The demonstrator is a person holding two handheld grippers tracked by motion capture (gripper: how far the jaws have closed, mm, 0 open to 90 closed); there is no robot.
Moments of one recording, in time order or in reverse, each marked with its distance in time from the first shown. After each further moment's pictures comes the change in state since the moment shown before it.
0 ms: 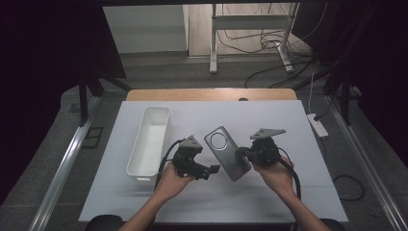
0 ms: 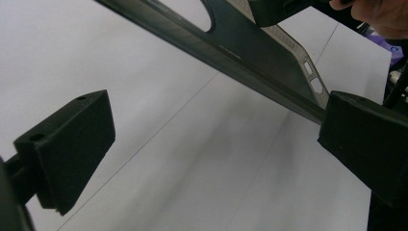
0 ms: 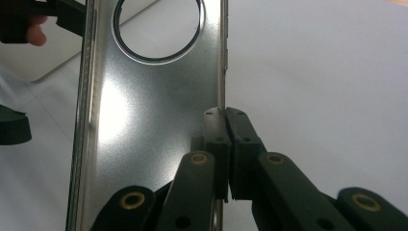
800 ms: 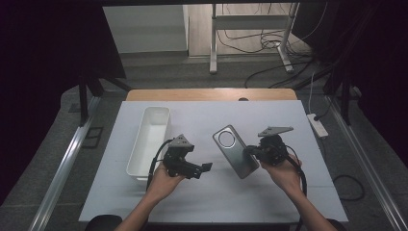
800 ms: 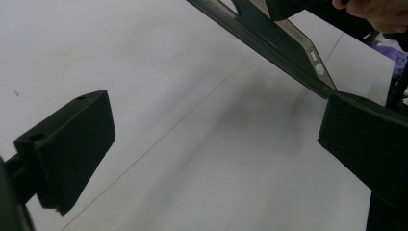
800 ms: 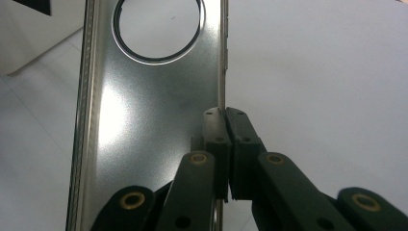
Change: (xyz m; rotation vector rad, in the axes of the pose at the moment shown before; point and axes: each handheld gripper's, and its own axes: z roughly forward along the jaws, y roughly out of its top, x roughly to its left) left arm 0.007 -0.006 -0.020 -0.028 0.030 -0.017; right arm -0.020 -0.004 -0.008 0.023 -0.029 0.013
